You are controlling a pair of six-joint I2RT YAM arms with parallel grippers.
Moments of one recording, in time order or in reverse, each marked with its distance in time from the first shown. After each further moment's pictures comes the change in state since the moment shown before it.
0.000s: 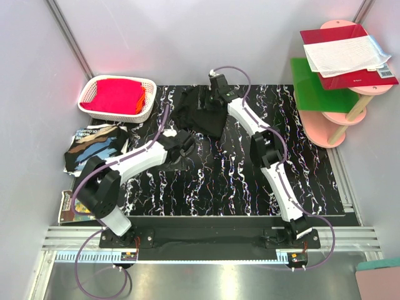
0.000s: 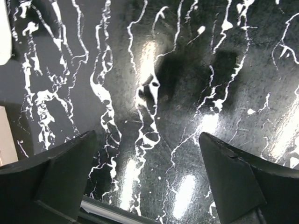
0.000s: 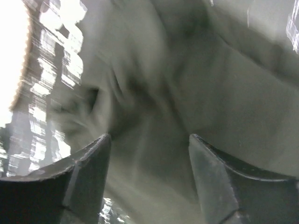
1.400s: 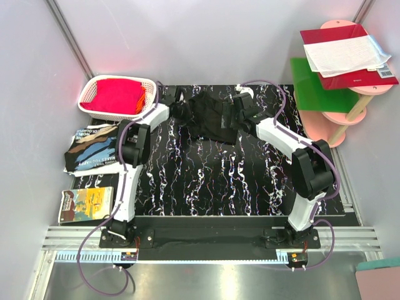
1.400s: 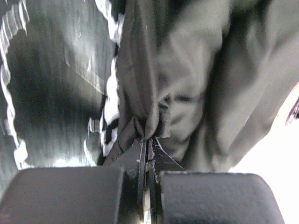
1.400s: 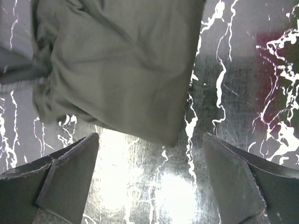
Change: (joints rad) left arm 0.382 0.848 0.912 0.378 0.883 0.060; right arm -0.001 -0.850 -1.170 0.256 0.312 -0.050
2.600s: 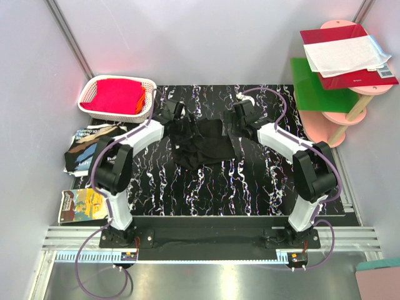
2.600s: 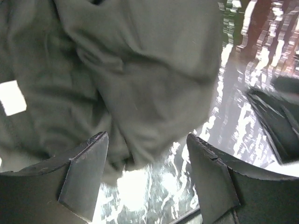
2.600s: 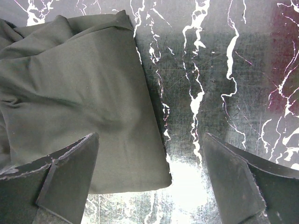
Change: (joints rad) left arm -0.134 -0.626 -0.671 0.113 -0.123 -0.018; right arm 0.000 -0.036 -0.109 0.007 -0.053 0.053
